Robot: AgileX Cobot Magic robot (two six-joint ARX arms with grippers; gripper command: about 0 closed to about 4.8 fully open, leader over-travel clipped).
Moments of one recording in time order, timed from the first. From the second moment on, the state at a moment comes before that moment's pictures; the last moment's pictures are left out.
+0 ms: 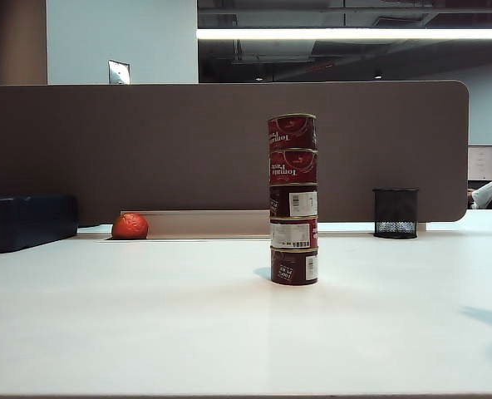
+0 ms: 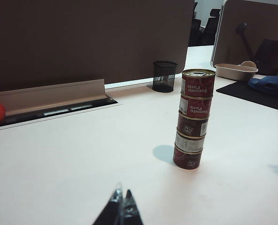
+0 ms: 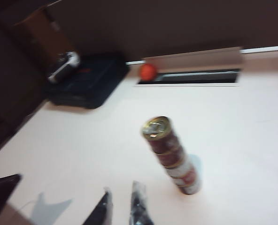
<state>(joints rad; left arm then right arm) -0.12 0.01 0.07 0.00 0.50 -0.02 0.07 0.63 1.00 -0.61 -0.60 0.29</state>
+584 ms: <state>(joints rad) -0.12 0.01 0.07 0.00 0.50 -0.02 0.32 0.94 1.13 -0.71 -0.51 0.29</state>
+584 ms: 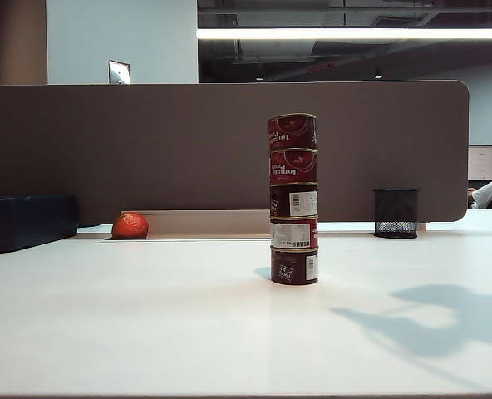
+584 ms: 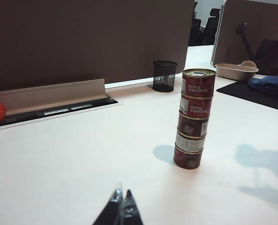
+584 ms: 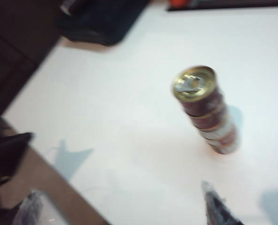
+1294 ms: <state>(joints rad) -0.12 0.01 0.07 -0.03 0.50 -0.04 0.43 1.26 1.13 -0.46 -0.38 0.28</state>
